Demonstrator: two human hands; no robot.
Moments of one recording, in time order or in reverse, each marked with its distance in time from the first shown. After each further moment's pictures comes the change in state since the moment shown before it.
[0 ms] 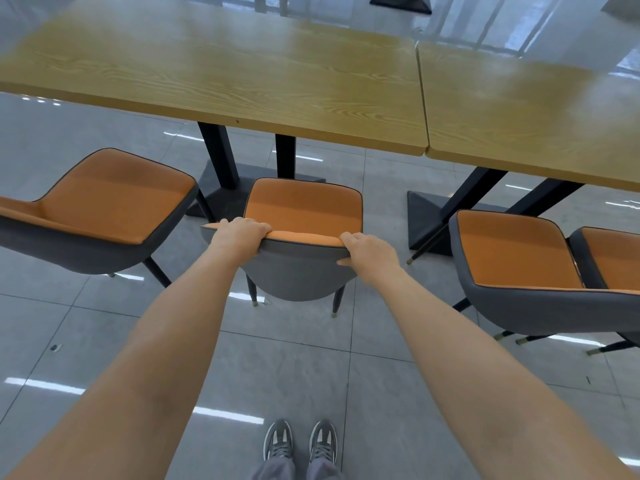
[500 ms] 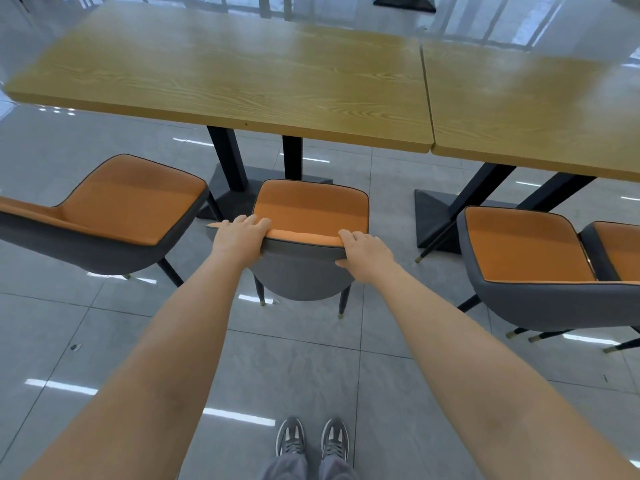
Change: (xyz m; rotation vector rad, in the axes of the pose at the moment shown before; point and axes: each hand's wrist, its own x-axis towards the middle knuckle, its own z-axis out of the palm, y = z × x) left_hand -0.019 -0.008 0.007 0.016 0.069 -0.053; right_hand -0.002 -0.020 0.002 0.072 -0.118 0.037
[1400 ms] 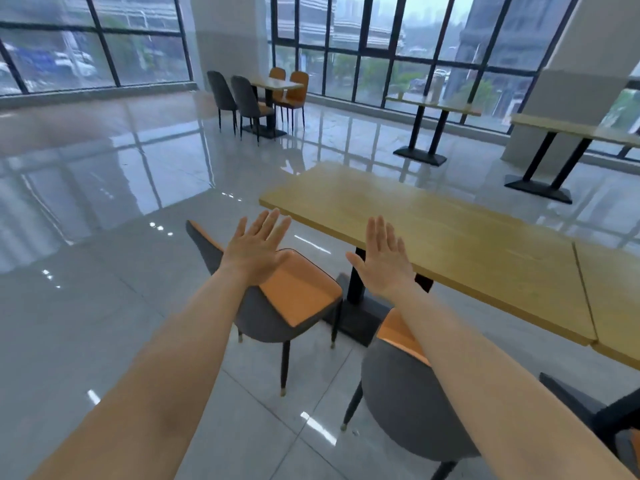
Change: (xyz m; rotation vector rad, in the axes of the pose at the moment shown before) left_hand -0.160 -0.267 -0.116 0.029 0.442 -0.401; right_hand 0.050 -0.287 -0.160 -0.043 0.350 -0.341
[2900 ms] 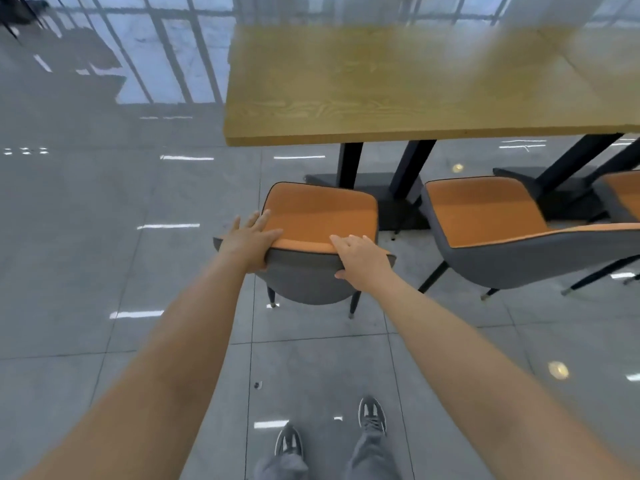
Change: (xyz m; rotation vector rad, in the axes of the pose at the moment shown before) left_hand 0.245 -0.358 0.241 0.142 -0.549 0.699; right_hand 0.259 -0.312 0.243 0.045 -0.307 0.427
